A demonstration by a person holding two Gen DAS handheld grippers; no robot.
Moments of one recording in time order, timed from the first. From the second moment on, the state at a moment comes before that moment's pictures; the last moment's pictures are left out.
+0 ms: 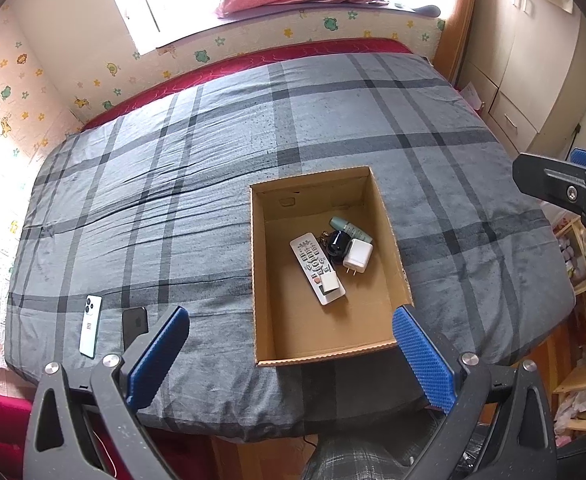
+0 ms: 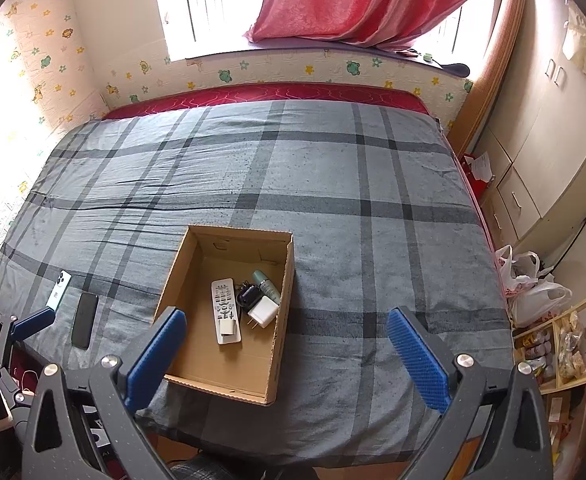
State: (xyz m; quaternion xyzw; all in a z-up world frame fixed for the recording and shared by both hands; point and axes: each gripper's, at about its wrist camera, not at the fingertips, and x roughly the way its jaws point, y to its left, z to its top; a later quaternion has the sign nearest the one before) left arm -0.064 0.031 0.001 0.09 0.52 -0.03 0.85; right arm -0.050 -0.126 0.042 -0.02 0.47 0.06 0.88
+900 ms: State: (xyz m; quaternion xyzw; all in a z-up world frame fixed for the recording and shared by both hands) left arm -0.058 0.026 0.002 0.09 0.52 -0.01 0.85; right arm -0.042 -0.130 0.044 -0.03 0.46 0.08 0.88
